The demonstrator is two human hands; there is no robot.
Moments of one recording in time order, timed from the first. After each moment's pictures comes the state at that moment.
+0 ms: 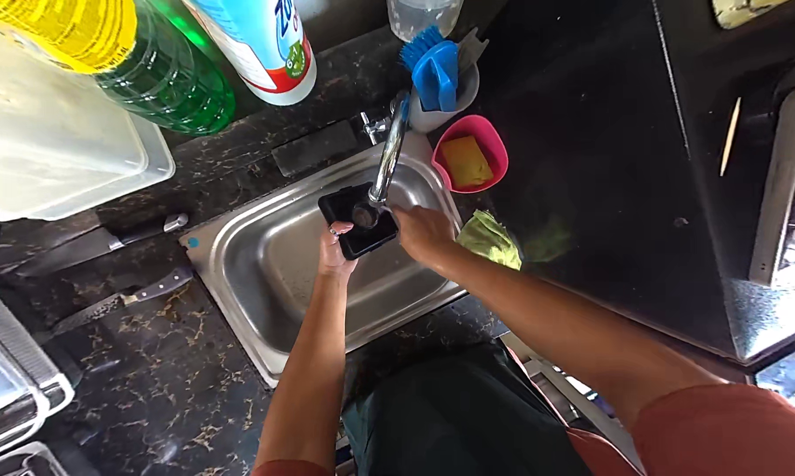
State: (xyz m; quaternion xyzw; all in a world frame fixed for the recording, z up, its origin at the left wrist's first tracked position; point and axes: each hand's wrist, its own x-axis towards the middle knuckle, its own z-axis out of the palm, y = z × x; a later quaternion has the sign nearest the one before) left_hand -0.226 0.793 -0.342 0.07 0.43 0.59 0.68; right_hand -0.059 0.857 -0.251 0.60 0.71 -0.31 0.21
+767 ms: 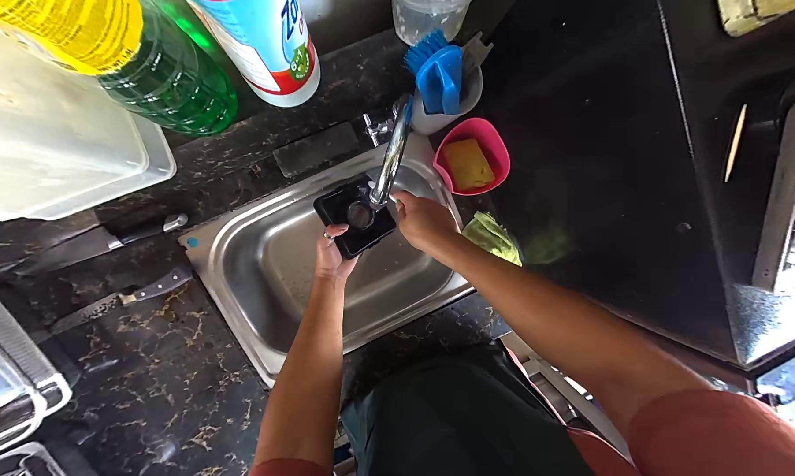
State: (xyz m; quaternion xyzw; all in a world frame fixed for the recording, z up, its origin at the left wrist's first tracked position) left_hand -0.233 0.790 -0.353 0.03 0.37 0.60 0.71; right_hand -0.056 0.877 -0.258 0.64 0.65 -0.36 0.17
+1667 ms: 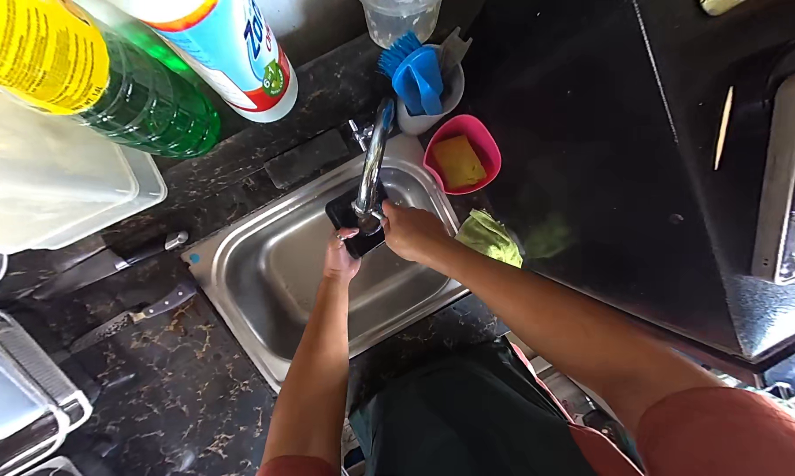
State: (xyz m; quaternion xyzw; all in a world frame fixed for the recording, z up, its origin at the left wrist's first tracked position) left_hand -0.217 0.796 -0.369 0.08 0.48 0.52 0.71; right_hand -0.064 0.882 -0.235 0.60 0.65 -0.41 0.23
